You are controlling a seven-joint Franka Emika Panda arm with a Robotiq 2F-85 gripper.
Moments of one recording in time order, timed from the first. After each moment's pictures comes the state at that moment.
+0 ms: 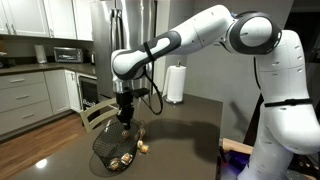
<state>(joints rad) 0.07 0.38 0.10 -1.76 0.16 1.93 -0.11</state>
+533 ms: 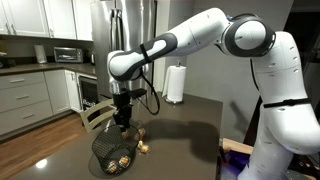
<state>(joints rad) 0.08 0.42 0.10 -1.71 0.15 1.91 -0.13</state>
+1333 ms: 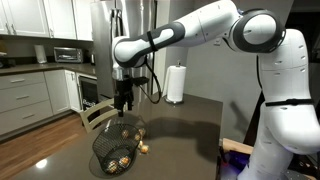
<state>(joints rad) 0.06 0.34 0.08 -1.69 0.11 1.91 -0.13</state>
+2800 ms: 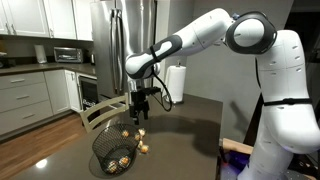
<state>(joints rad) 0.00 0.36 0.02 -1.81 0.18 1.87 -0.11</state>
